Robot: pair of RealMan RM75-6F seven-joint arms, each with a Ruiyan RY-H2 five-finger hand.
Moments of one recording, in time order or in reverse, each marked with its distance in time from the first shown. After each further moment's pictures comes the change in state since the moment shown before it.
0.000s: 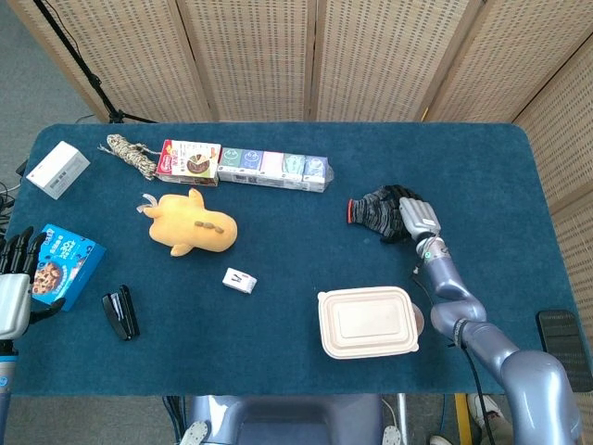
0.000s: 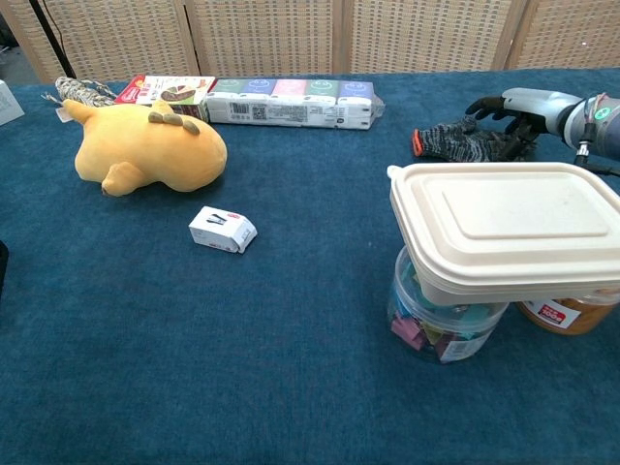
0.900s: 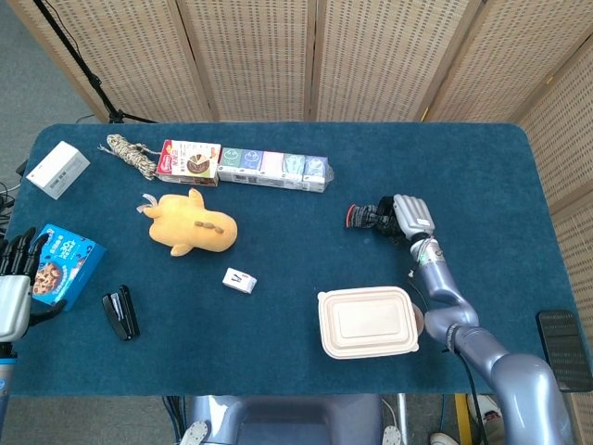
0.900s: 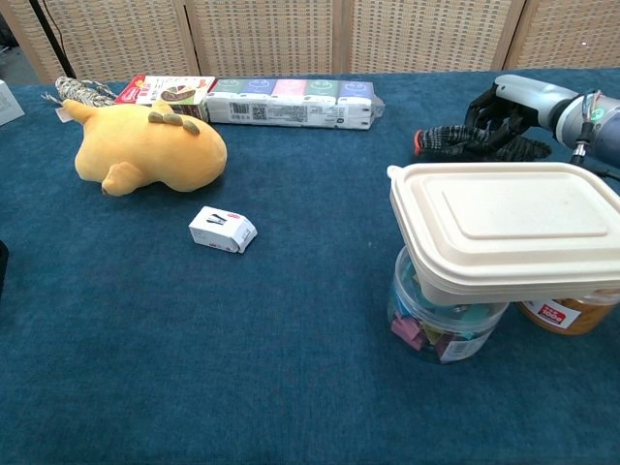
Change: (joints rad) left arm -0.001 0.021 0.014 -0.013 0.032 0.000 -0.038; right arm -0.015 -0.026 -0.013 -0.003 -0.055 0.151 0.051
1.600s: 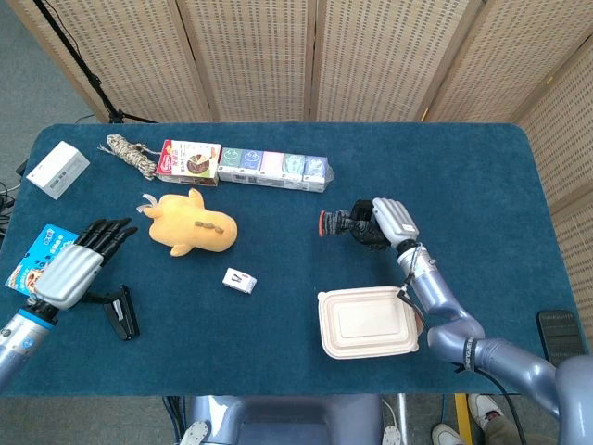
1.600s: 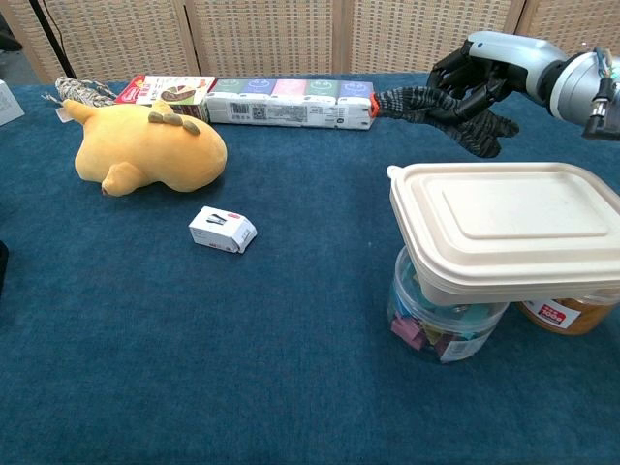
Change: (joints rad) left arm -0.298 0.126 0.053 0.078 0.278 -0.324 -0.425; right arm -0.063 0.253 0.050 -0.617 0.081 0.105 -0.140
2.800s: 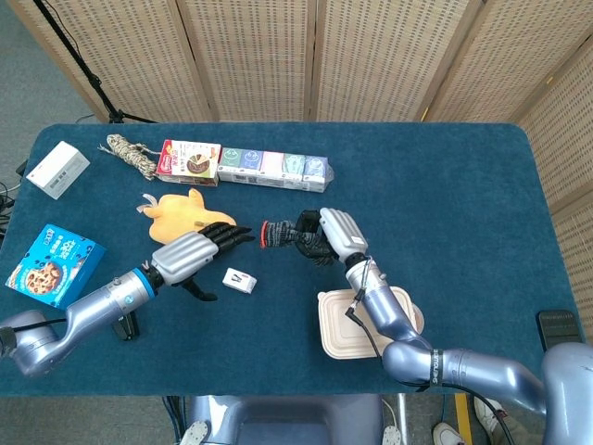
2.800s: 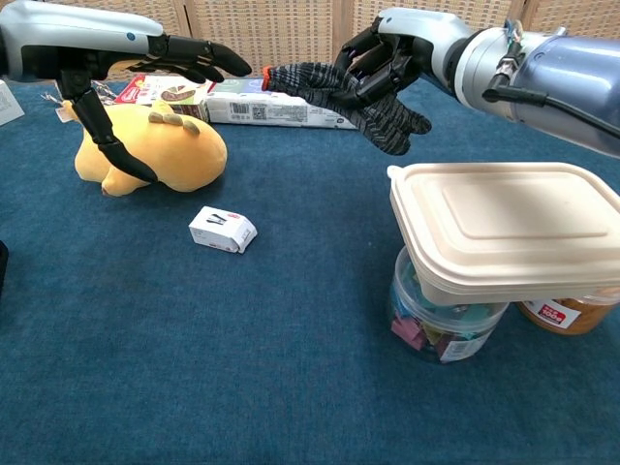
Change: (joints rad) left arm -0.442 -0.060 -0.020 -0.114 -0.052 -0.384 -0.190; right arm 0.099 -0.038 0.086 -0.363 0.387 0.123 -0.365
